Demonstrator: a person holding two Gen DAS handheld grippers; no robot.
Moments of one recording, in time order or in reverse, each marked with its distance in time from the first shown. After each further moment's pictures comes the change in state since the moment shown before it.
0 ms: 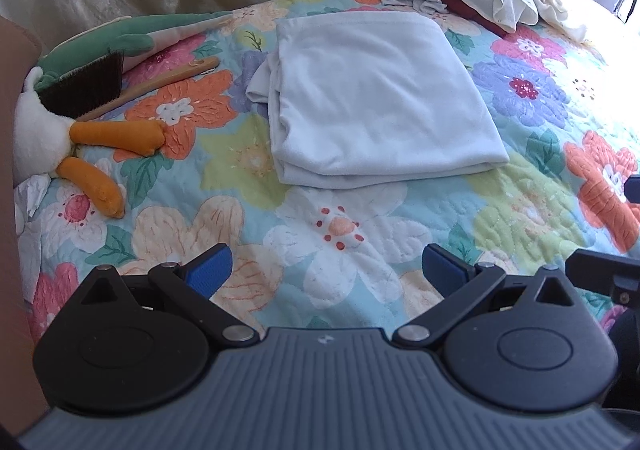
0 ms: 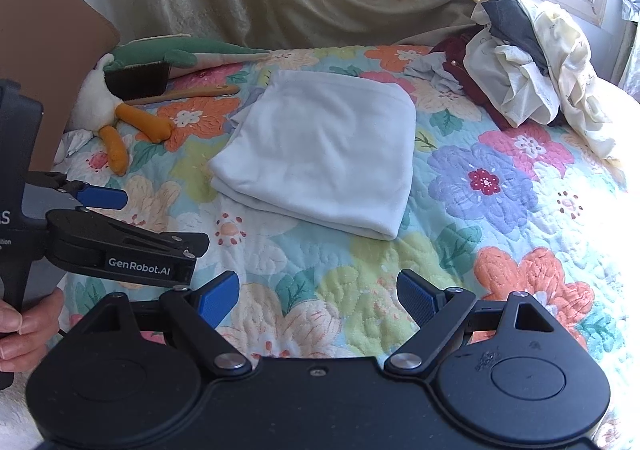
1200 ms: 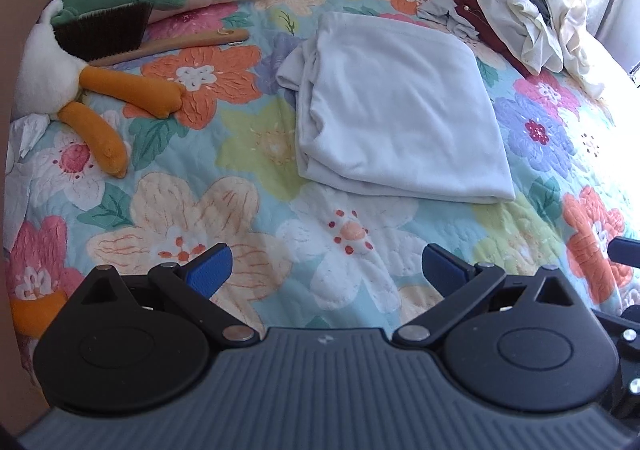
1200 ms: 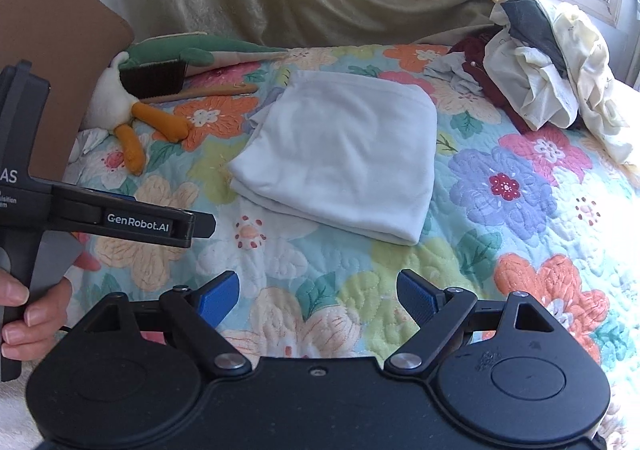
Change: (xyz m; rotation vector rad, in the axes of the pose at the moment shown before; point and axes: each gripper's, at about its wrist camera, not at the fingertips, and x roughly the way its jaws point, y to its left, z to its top) left arm 0.001 0.034 0.001 -0.213 0.027 -0.066; right arm 0.004 0.010 0.010 -0.017 0.013 0.042
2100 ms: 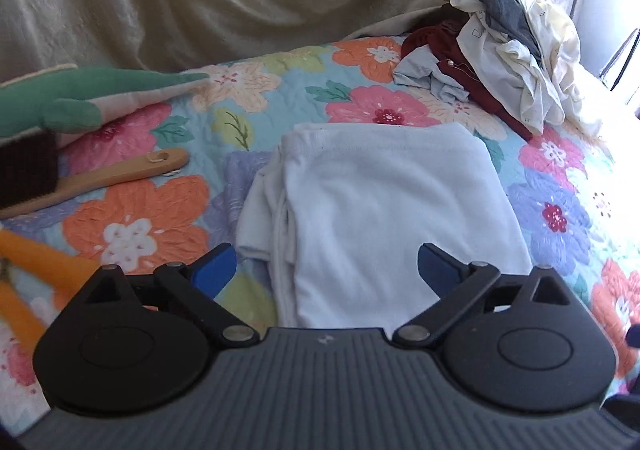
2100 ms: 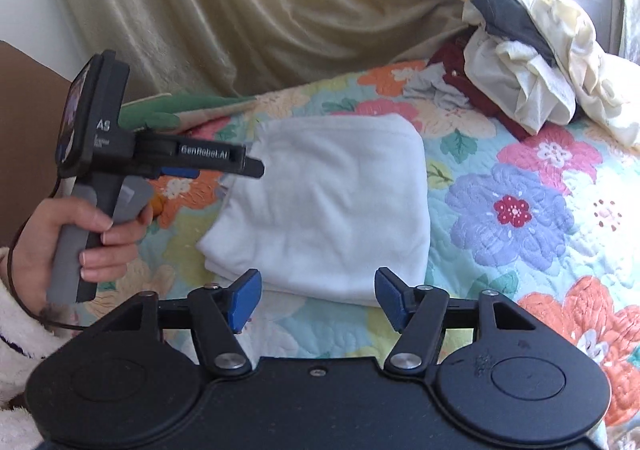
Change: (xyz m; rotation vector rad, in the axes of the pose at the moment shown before) left arm 0.073 0.007 0.118 0.152 -0.165 -0.074; right arm 0.037 -0.036 0.028 0.157 -0.133 0.043
